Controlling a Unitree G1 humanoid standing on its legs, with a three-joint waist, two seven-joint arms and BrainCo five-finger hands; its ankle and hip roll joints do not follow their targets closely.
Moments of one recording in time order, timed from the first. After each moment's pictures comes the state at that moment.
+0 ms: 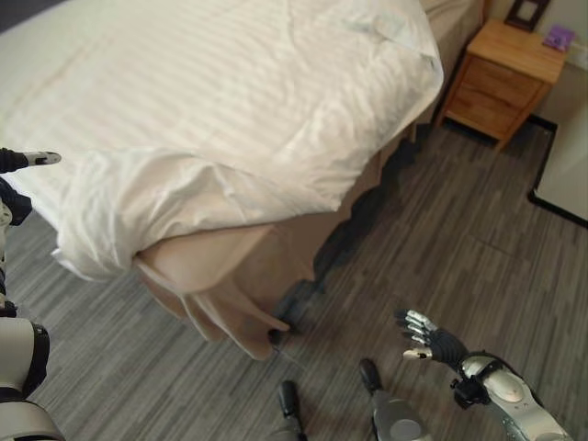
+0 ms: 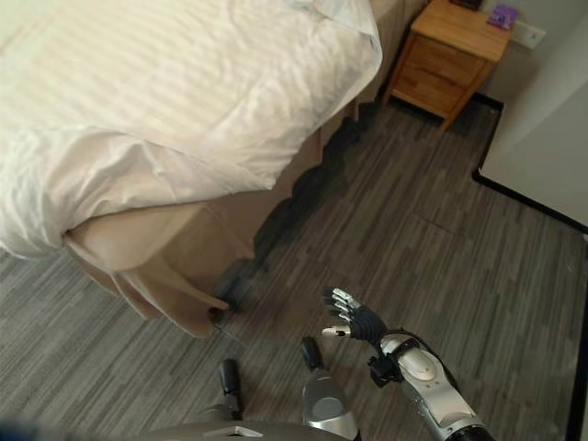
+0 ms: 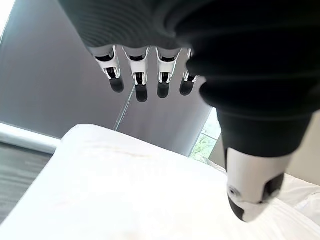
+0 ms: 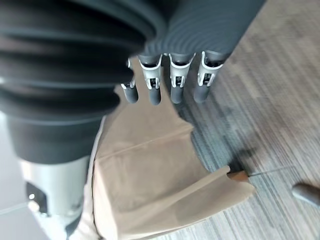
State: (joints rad) left arm -0.97 1.17 -0.32 1.19 -0.11 -0.17 0.14; right arm 0.14 -0.58 0.34 0.18 0.44 -0.14 0.31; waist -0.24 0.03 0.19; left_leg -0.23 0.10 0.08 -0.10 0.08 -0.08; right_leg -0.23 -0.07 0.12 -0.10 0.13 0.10
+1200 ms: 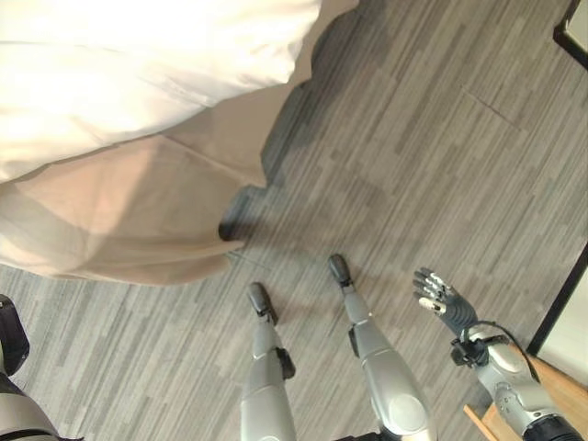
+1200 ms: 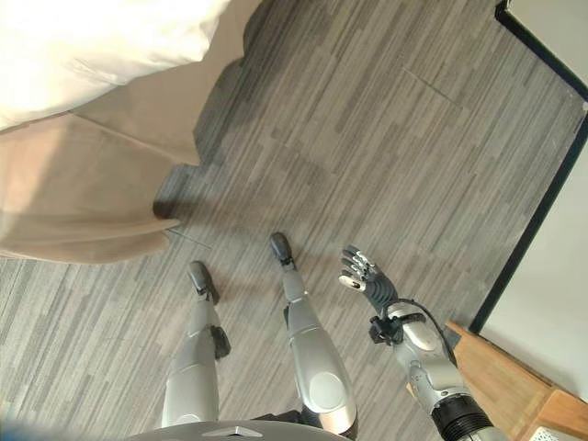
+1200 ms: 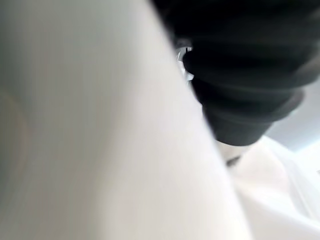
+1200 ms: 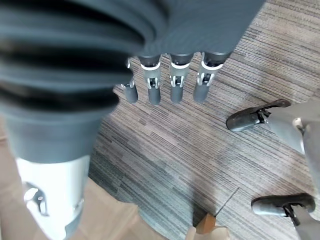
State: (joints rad) left arm -1.11 1.22 -0.15 1.31 -0.60 -0.18 0.21; right arm 0.01 -0.54 0.30 0.29 0.69 -0.19 0.19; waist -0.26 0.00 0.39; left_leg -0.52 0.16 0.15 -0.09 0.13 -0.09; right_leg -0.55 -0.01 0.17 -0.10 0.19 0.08
